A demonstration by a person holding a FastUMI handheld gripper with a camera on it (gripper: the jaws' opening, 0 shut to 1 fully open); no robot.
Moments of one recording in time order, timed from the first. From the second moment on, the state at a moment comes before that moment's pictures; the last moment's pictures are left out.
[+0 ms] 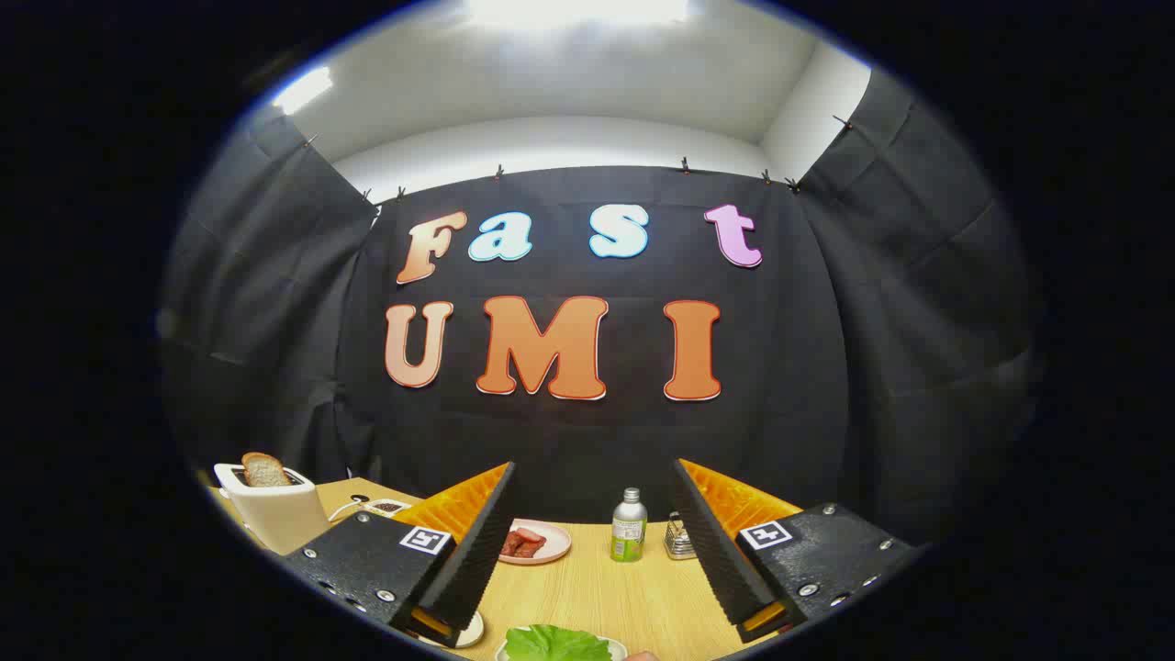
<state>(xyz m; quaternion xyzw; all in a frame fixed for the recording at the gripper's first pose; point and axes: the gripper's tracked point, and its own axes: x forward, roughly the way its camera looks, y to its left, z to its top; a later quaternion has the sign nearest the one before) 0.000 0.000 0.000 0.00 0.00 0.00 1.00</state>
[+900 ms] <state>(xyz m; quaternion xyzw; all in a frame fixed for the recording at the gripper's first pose) -0.004 0.021 0.014 0.02 0.02 0.02 1.00</state>
